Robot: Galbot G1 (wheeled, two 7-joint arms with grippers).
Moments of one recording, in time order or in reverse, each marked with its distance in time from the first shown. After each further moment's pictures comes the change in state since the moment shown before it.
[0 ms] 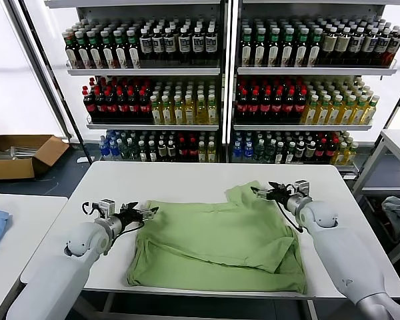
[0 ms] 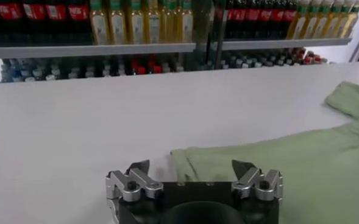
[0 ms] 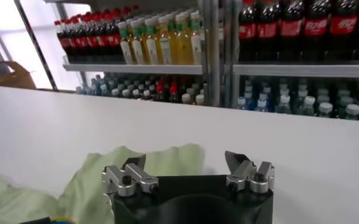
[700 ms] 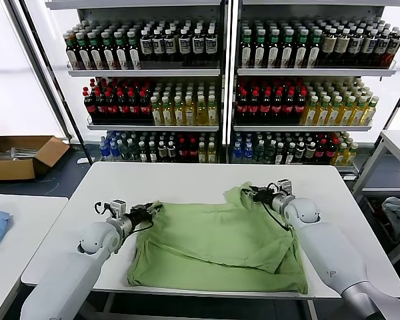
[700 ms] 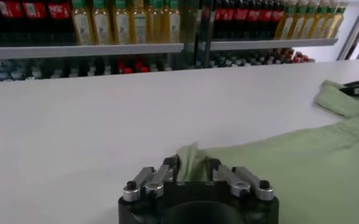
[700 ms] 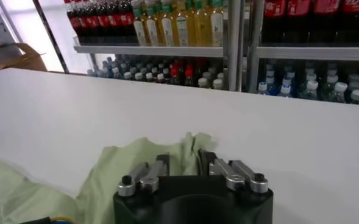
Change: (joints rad) left arm -0.034 -0.030 0.052 0.059 0.023 -0.019 0.031; right arm 0.008 0.018 -0.045 0.005 0.050 -0.042 0.045
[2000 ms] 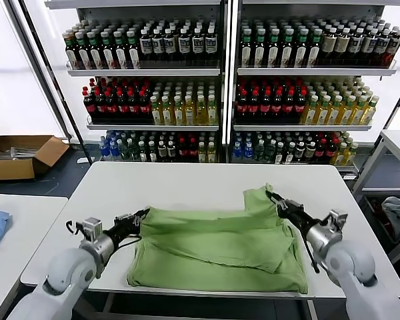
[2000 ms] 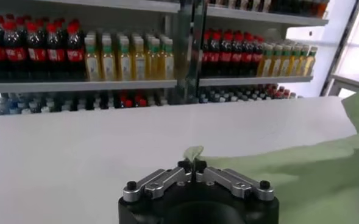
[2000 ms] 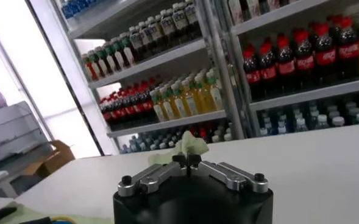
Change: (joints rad) left arm 0.478 0.062 -0.312 -0.541 -0.023 -0.013 -0.074; right arm -0.846 -0.085 0.579 0.931 0.180 0.025 0.100
